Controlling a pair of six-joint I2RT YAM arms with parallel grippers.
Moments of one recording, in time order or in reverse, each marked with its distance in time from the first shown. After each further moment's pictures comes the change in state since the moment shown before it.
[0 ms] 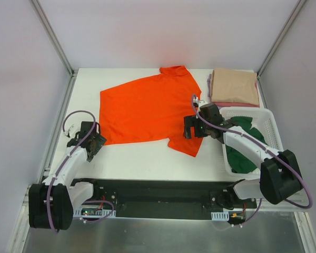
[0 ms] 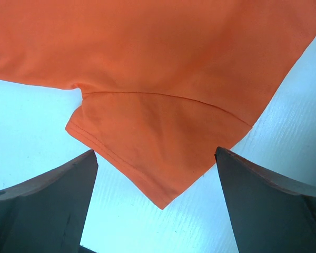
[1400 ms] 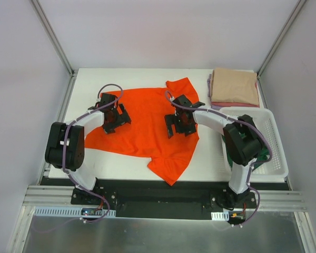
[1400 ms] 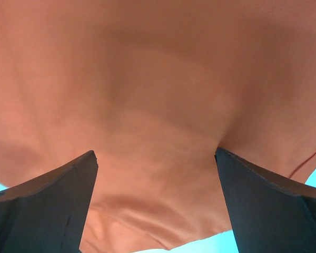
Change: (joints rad) left arm -0.138 0.639 0.455 0.216 0.347 0.296; right arm 0.132 0.494 0.431 -0.264 -0.011 0.105
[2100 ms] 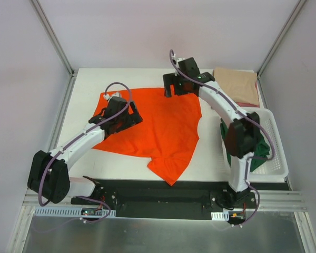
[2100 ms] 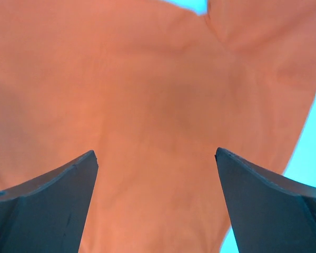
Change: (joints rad) left arm -0.301 -0.321 -0.069 -0.003 -0.144 -0.127; right arm -0.113 0.250 0.709 -0.031 0.034 -0.184
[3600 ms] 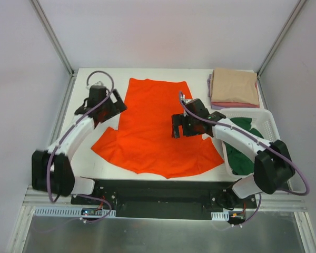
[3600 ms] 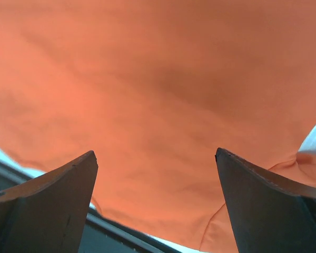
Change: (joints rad) left arm 0.319 -0.078 0.034 -0.023 0.050 0.122; right arm 0.129 -0.660 -0.941 0.139 -0.059 0.171
